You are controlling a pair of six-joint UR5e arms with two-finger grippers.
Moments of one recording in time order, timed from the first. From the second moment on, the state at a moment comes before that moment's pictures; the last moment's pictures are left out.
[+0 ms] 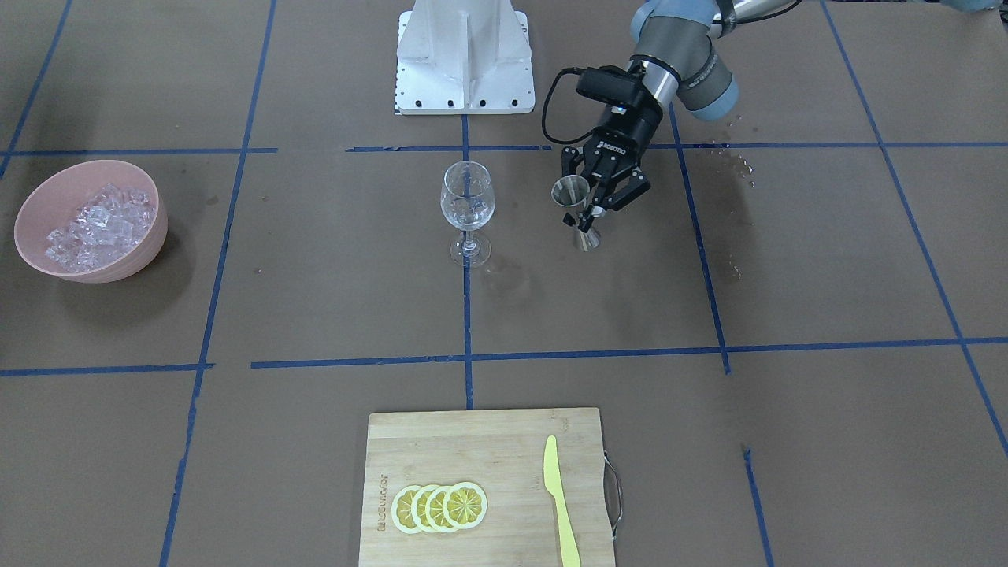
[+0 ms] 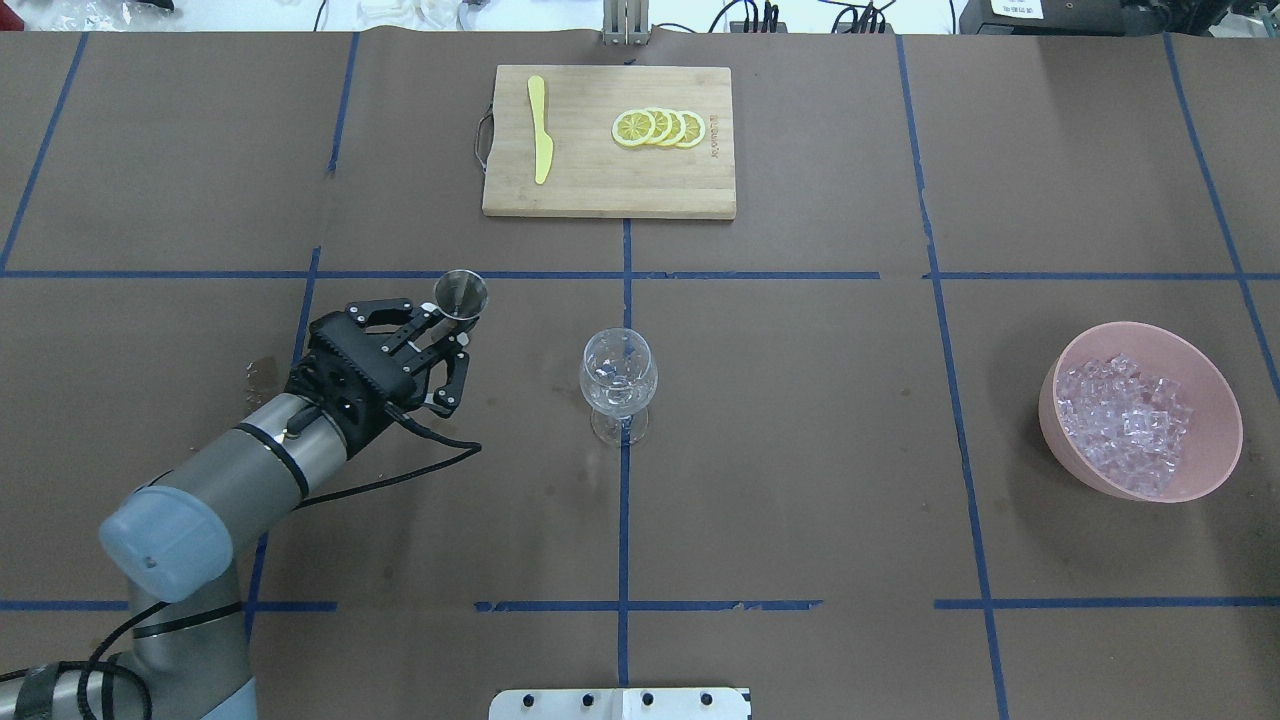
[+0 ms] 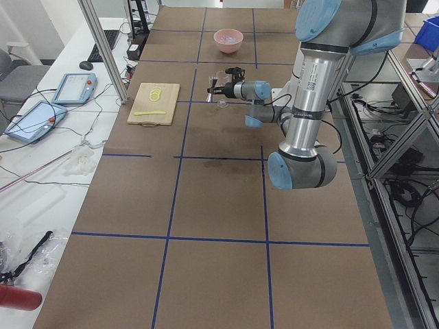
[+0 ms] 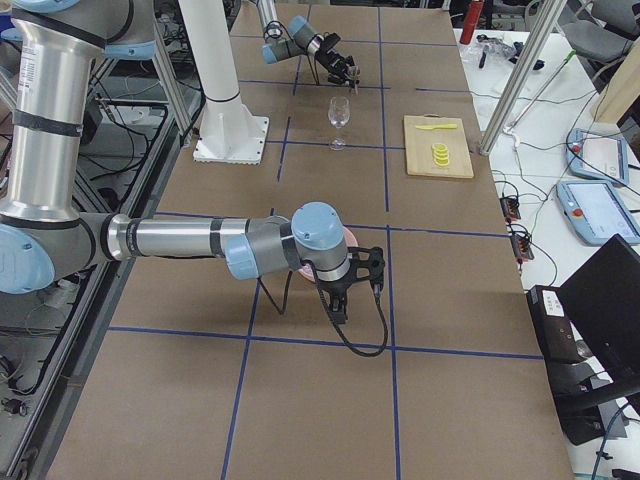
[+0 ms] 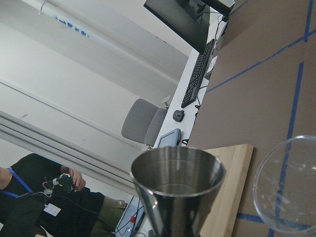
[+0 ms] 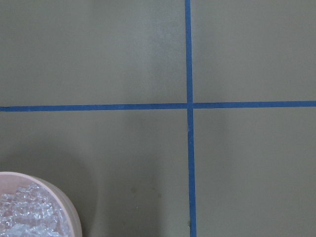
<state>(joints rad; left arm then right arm) -0.33 -1.77 -1.76 -2.81 -1.02 -0.35 1.57 -1.79 1.84 -1.32 2.37 0.24</state>
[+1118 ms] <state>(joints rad) -0.33 -1.49 -1.56 -3.16 -0.66 -0.79 1.57 -1.80 1.85 -1.31 2.37 0.23</state>
